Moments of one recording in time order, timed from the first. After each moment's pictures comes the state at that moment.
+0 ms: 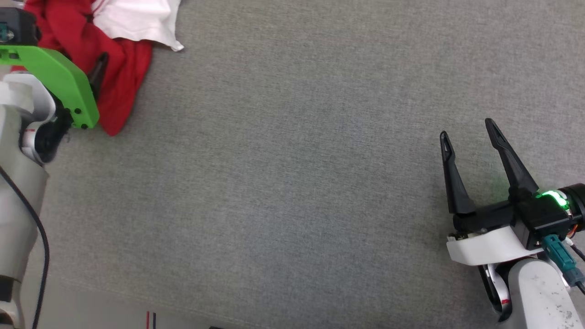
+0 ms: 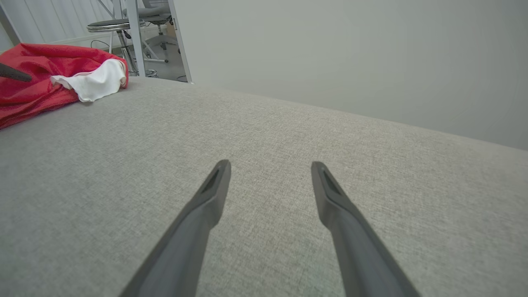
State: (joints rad) left arm -0.91 0.53 -0.35 0.69 -0.65 -0.13 0.30; right arm -0.15 -0.09 0.08 -0.12 -0.08 0.13 -0.26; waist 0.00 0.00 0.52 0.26
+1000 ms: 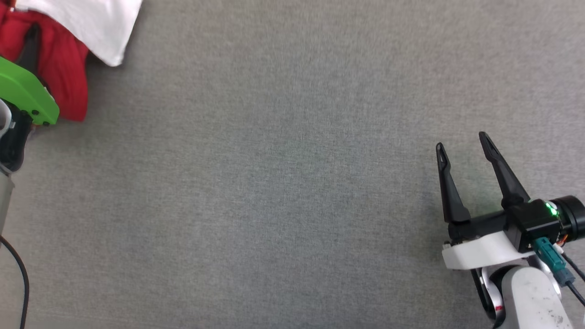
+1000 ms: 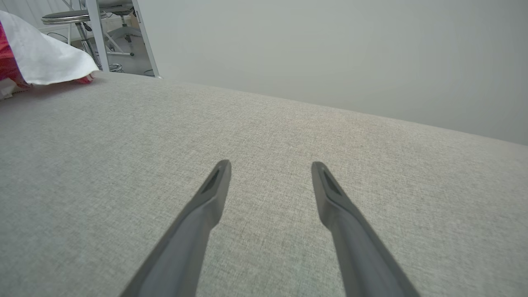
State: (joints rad) left arm -0.94 0.66 -0.51 0.75 -0.84 -0.13 -0.08; right arm -0.14 -0.07 0.07 -0.07 -0.07 0.13 -0.26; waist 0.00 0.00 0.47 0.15
